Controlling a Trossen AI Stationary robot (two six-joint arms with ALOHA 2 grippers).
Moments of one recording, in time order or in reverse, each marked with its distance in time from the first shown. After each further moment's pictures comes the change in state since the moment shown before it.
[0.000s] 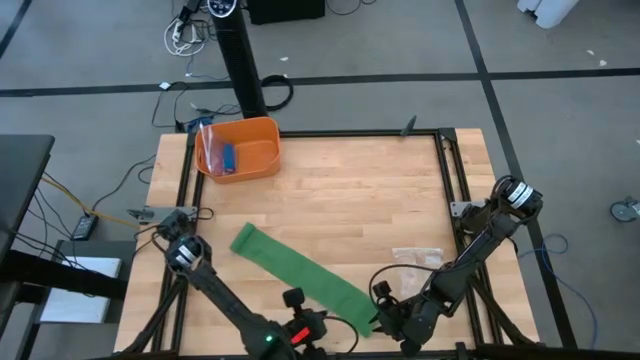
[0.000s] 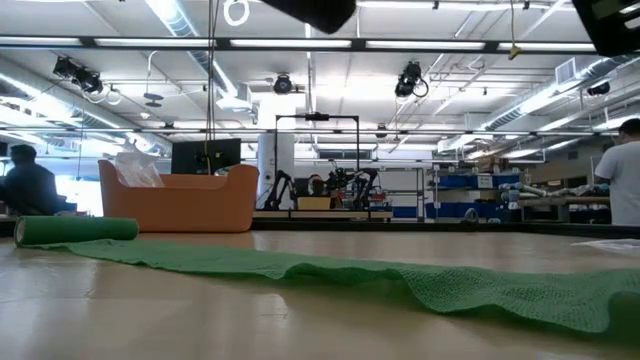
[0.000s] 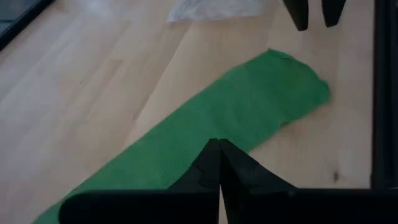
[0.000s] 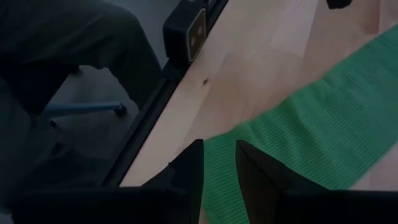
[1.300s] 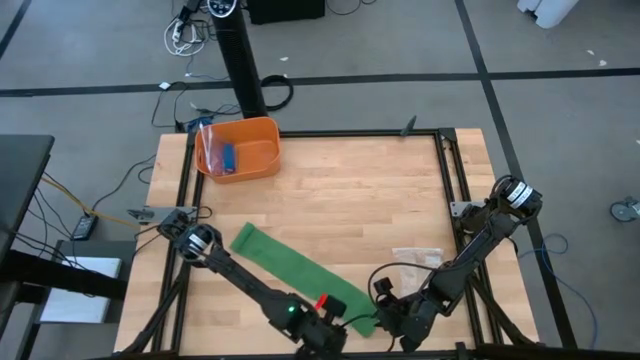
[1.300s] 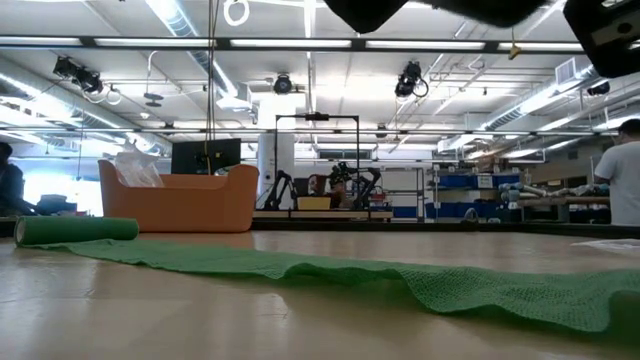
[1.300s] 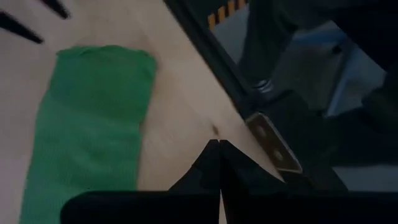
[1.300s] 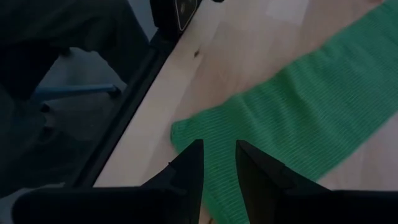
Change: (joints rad) left arm 0.158 -0.002 -0.001 0.244 0.812 0.896; right arm -0.006 0.001 -0.002 -0.085 -0.010 0.030
